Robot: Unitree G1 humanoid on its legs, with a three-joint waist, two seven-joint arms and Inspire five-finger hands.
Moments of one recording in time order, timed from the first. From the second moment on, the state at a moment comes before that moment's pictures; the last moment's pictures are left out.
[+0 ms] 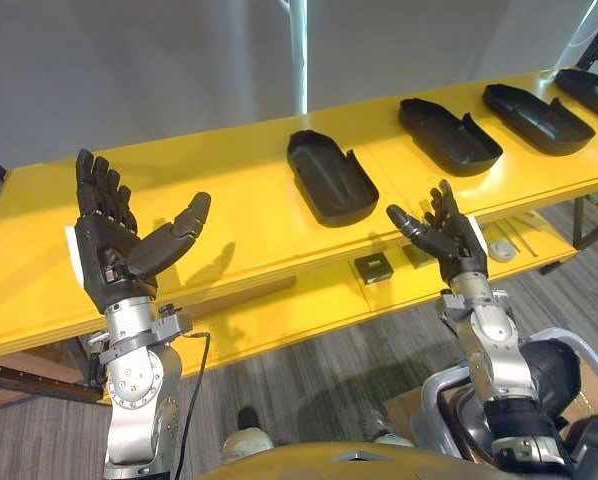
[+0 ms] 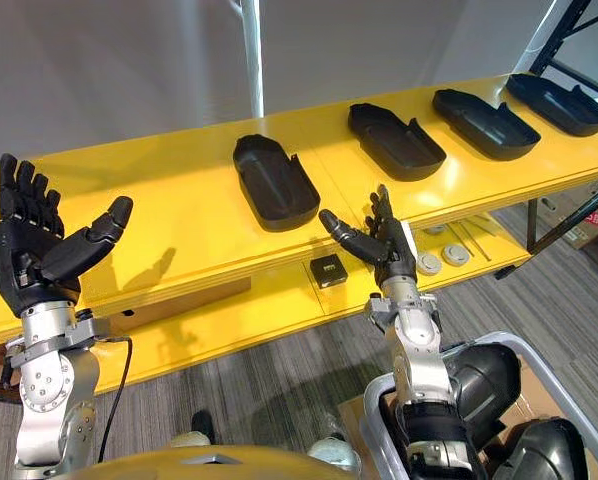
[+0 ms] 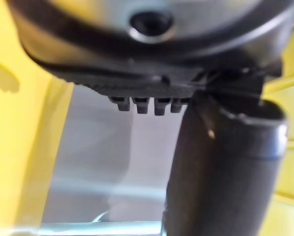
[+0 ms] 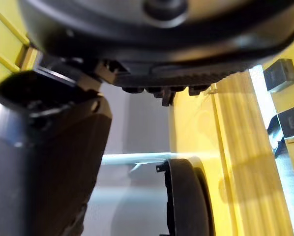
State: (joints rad) left arm 0.26 0.12 0.09 -0.44 -0.23 -0.26 0.34; right arm -0.14 -0.28 -0.07 0.21 0.27 -0.16 0.07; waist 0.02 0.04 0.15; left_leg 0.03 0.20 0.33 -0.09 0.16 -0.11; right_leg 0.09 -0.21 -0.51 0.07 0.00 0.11
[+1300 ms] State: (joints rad) left arm 0.26 0.13 0.09 -0.44 -0.23 -0.26 0.34; right arm -0.27 -0.31 0.01 0.28 0.28 -0.11 0.17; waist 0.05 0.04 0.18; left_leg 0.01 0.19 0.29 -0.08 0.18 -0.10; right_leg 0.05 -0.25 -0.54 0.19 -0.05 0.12
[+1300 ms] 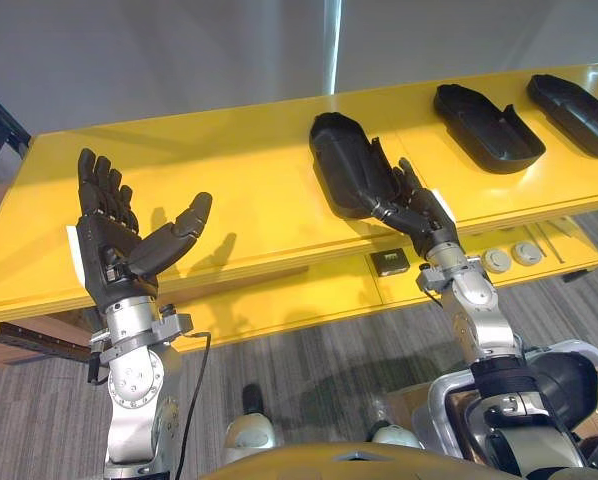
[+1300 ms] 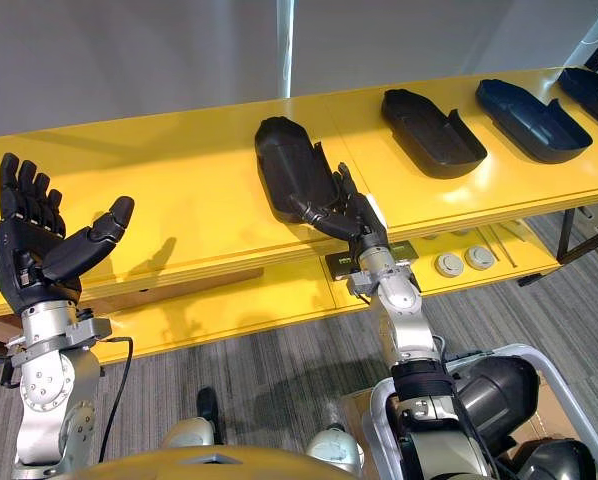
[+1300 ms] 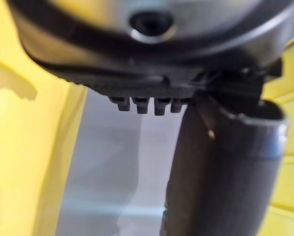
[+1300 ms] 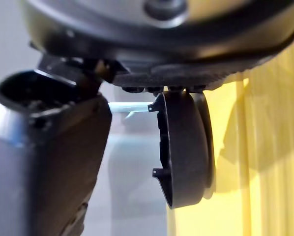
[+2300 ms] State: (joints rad) left arm 0.28 0.12 0.04 -0.44 -0.22 -0.26 0.35; right arm -0.10 -0.28 0.02 -0.14 0.10 -0.17 -0.03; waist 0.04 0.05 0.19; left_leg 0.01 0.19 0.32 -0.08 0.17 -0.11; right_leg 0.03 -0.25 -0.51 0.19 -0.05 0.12
